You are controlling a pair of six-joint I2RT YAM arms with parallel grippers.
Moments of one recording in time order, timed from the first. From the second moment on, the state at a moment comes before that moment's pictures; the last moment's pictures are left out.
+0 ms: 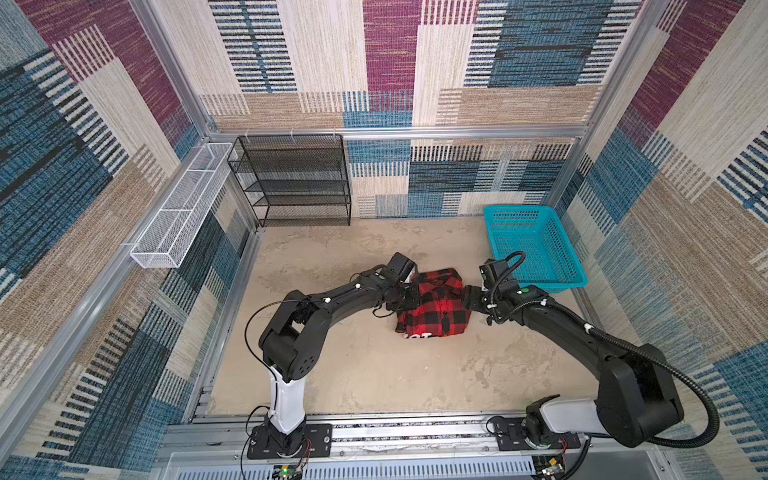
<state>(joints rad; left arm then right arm) -0.69 1.93 1.34 -0.42 0.24 -0.67 0.34 1.36 0.86 -0.51 0.06 0.51</state>
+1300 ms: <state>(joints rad) -0.67 1.86 1.26 -0.57 -0.16 -0.64 0.39 1.11 0.75 -0.36 -0.21 0.57</state>
